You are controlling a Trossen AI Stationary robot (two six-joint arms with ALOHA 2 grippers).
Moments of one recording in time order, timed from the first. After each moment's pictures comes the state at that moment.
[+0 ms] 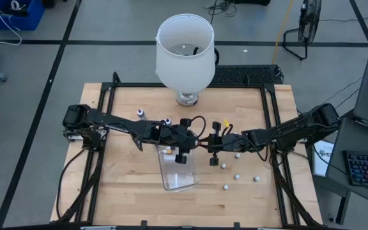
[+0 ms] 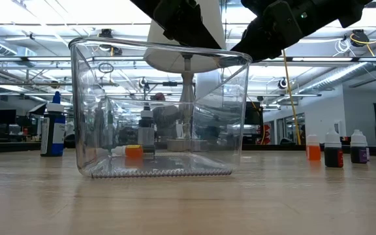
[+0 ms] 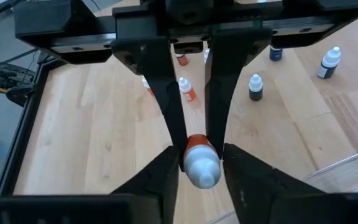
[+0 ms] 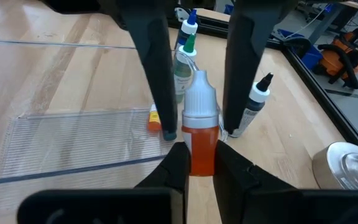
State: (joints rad) left arm -0.11 1.73 1.30 -0.21 -0.17 0.26; right arm 0.21 1.39 0.72 0.21 0.36 -0.07
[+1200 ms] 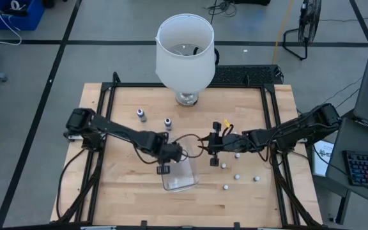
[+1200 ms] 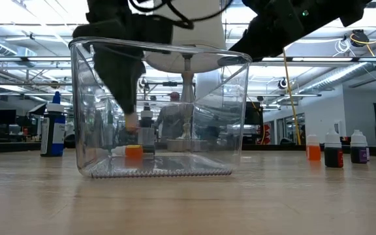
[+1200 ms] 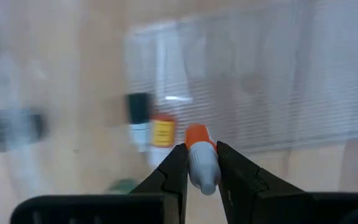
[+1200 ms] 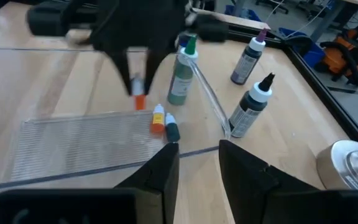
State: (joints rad) left arm -0.21 1.80 1.30 -0.84 -0.11 -0.25; right arm 0.22 1.38 0.72 0.20 0.36 -0.04
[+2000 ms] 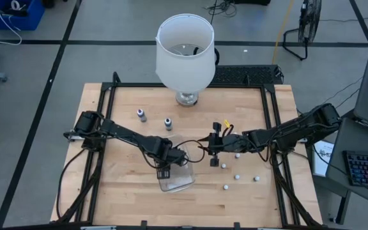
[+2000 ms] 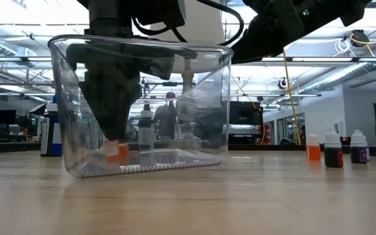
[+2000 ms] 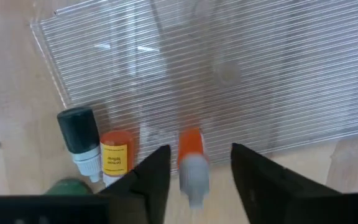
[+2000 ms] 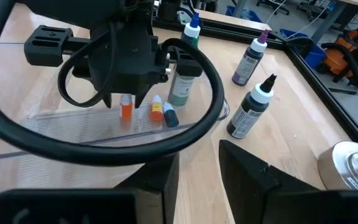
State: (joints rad) left arm -0.22 1.91 1.31 -0.83 -0.01 -0.29; right arm 0.22 1.38 0.72 0.21 0.36 -0.04
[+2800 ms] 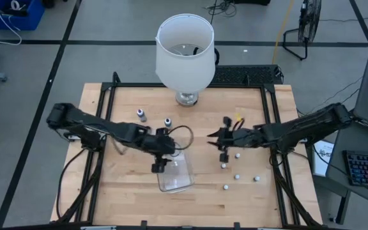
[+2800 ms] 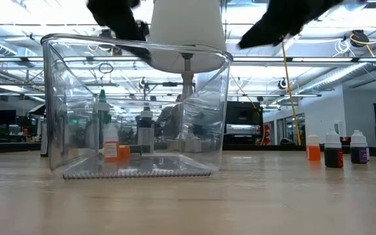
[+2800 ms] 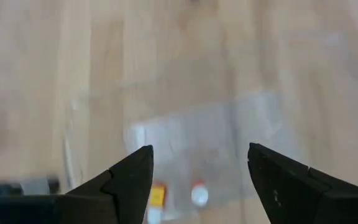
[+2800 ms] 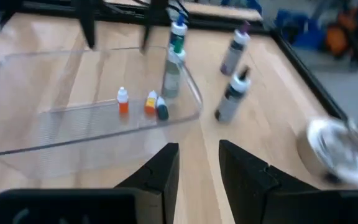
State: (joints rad) left arm -0.22 1.51 1.20 -0.61 -0.08 -0.11; right arm 0.22 1.16 0.79 -0.17 0.36 0.09
